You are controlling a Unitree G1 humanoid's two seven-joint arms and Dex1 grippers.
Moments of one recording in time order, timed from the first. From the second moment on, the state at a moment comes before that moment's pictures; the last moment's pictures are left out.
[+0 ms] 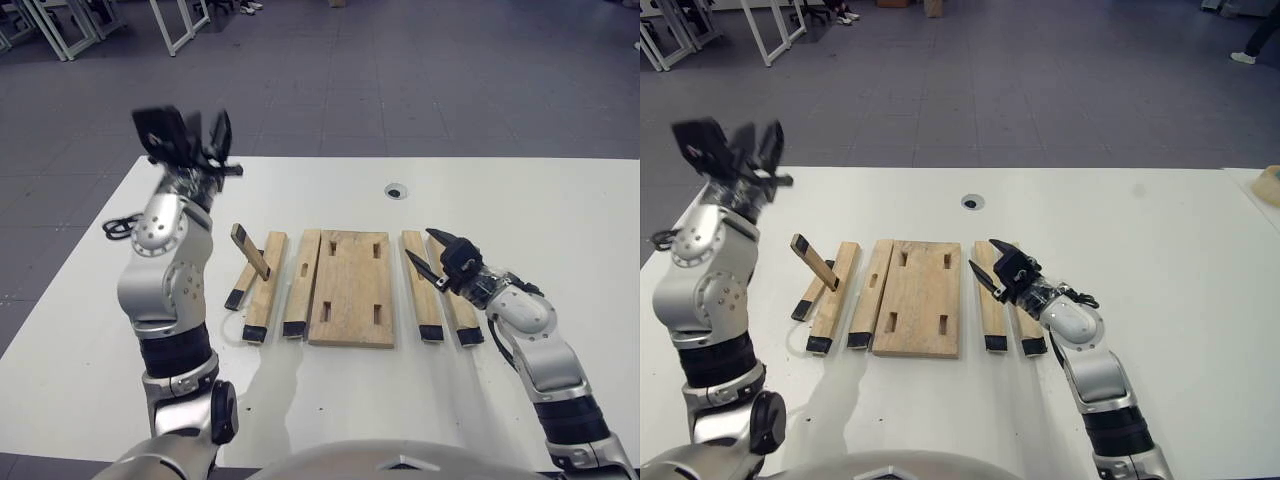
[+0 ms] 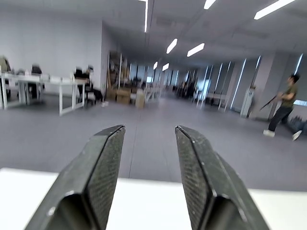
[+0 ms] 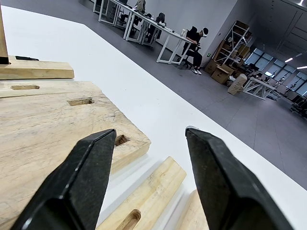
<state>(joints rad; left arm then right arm) -0.49 0.24 0.30 -0.36 -0.36 0.57 -0.03 -0.05 -0.41 0.14 -0.21 0.00 0.09 0.50</state>
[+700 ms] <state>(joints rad) -0.41 0.23 0.24 -0.34 -0.35 0.55 -0.07 -0.05 -0.41 0.14 -0.20 -0.01 0.09 0.49</state>
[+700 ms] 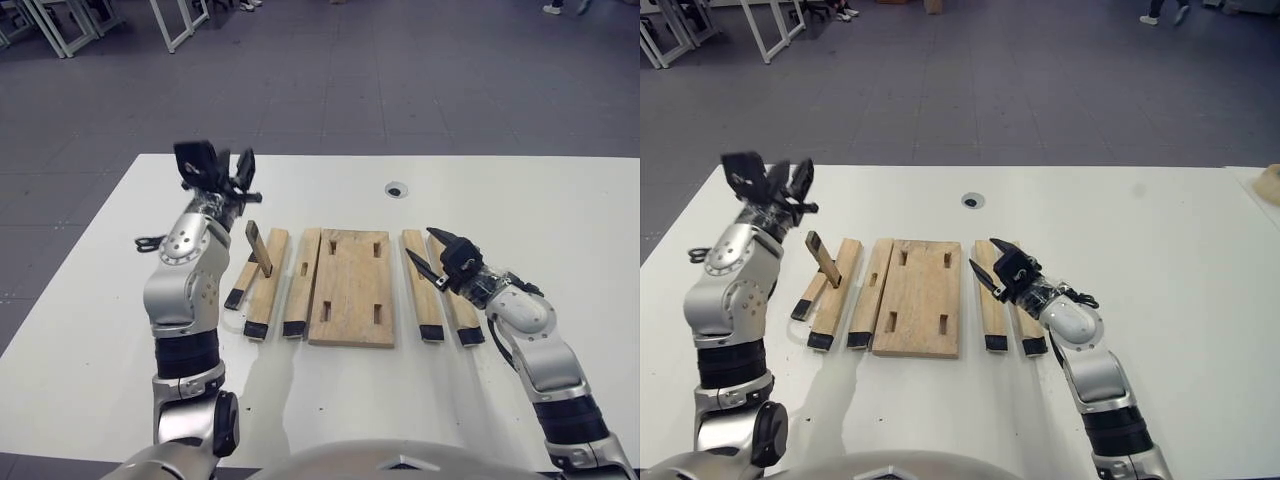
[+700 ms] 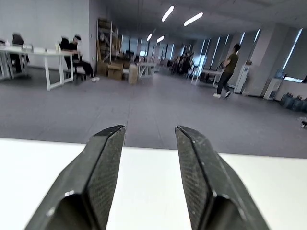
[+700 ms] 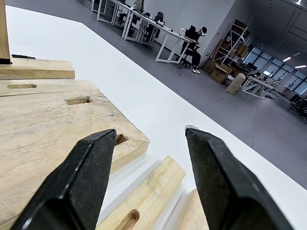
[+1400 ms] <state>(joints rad) 0.41 0.21 0.11 -0.40 -0.21 0.10 -0.28 -0.03 -0.41 0.14 -0.21 -0.01 0.08 0.49</state>
